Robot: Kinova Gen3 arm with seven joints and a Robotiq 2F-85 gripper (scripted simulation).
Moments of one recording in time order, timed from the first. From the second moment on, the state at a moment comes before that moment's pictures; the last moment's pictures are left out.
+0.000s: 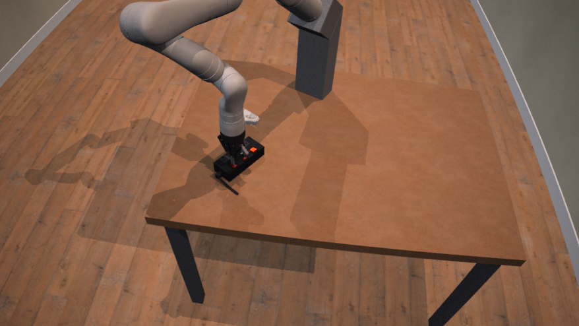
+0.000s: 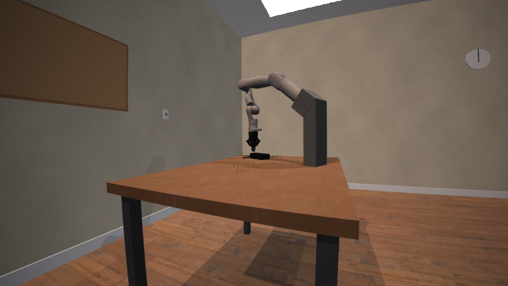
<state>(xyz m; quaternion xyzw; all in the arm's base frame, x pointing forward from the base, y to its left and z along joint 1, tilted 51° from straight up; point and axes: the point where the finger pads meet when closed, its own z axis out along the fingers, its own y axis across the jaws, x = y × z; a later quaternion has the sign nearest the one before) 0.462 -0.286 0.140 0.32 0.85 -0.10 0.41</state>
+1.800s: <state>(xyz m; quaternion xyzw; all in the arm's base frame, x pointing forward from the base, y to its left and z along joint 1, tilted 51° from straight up) 0.448 -0.279 0.160 0.32 0.84 -0.10 0.42</state>
